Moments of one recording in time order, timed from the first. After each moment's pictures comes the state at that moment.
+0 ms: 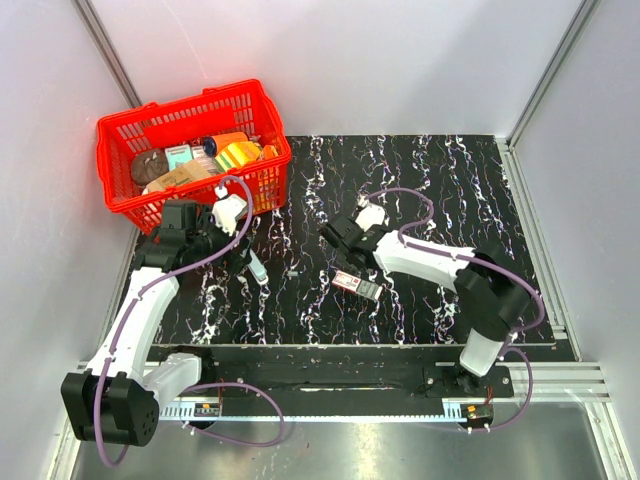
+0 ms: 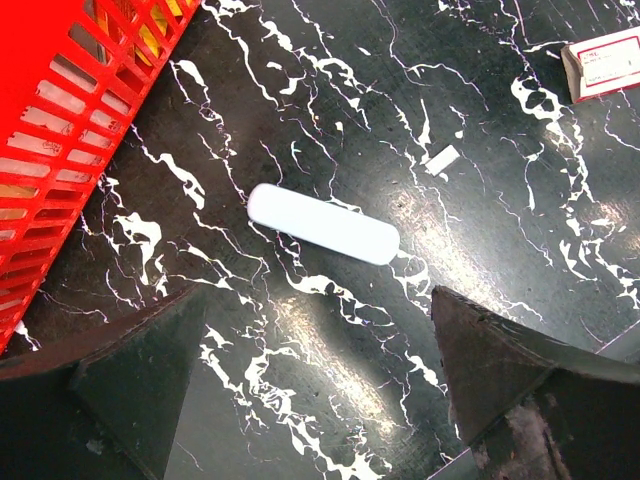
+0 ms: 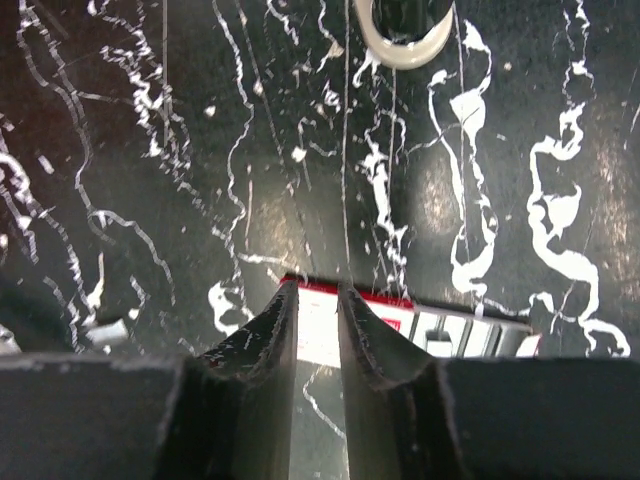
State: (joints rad) left arm -0.09 1.01 0.87 -0.65 0.41 0.42; right arm 0.87 1.73 1.19 -0.56 0.49 1.09
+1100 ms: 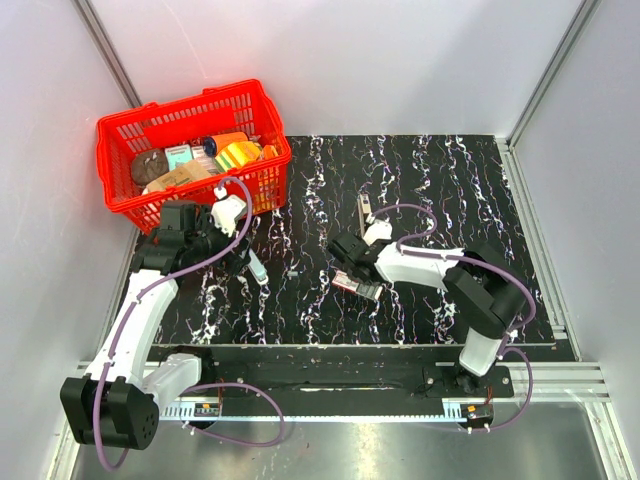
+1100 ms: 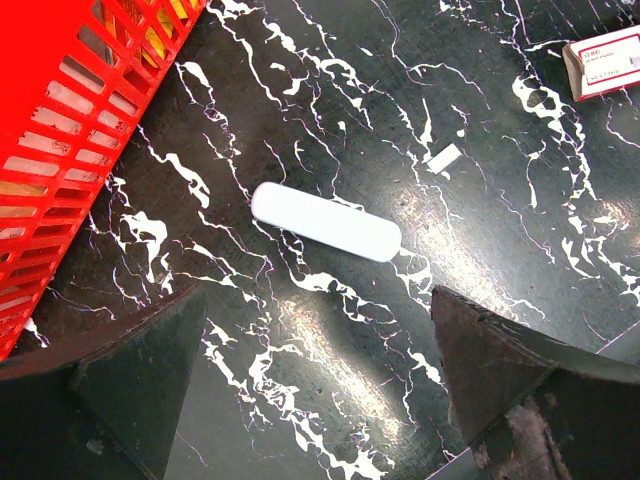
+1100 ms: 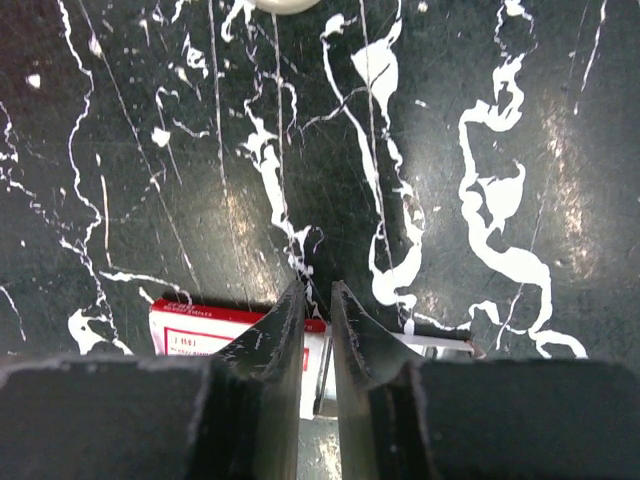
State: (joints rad) left arm -0.09 1.00 0.87 -0.66 0.41 0.43; right arm 0.85 1.78 1.04 -0.47 0.51 1.09
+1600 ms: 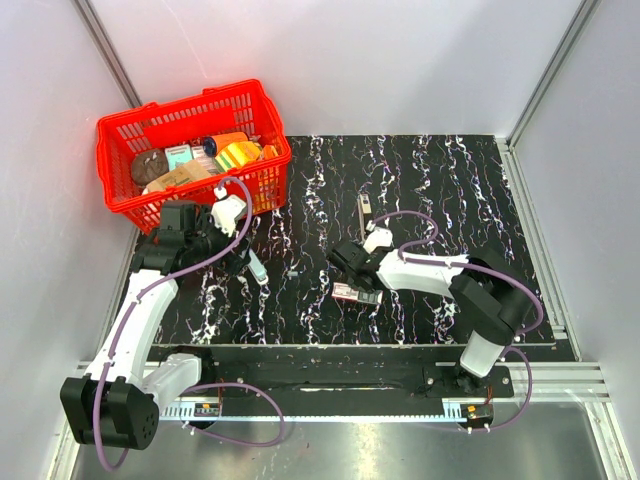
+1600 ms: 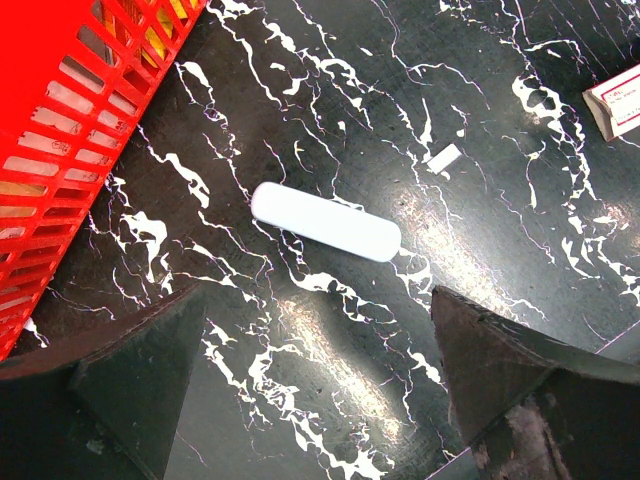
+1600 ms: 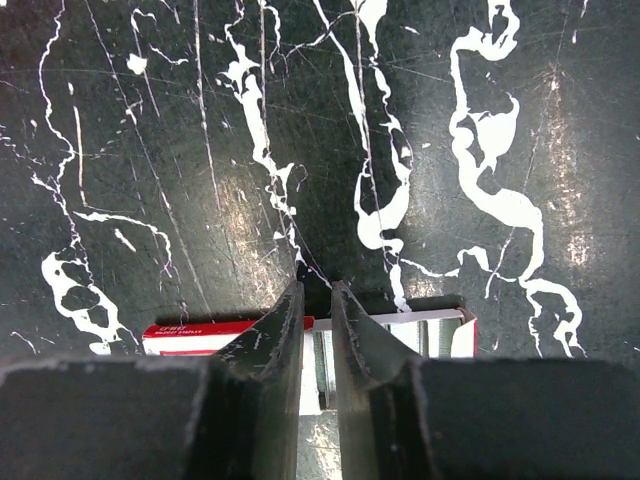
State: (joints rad) left arm -0.09 1.00 0.87 -0.66 0.41 0.43; right arm 0.90 1.72 0.98 -0.48 0.50 1.14
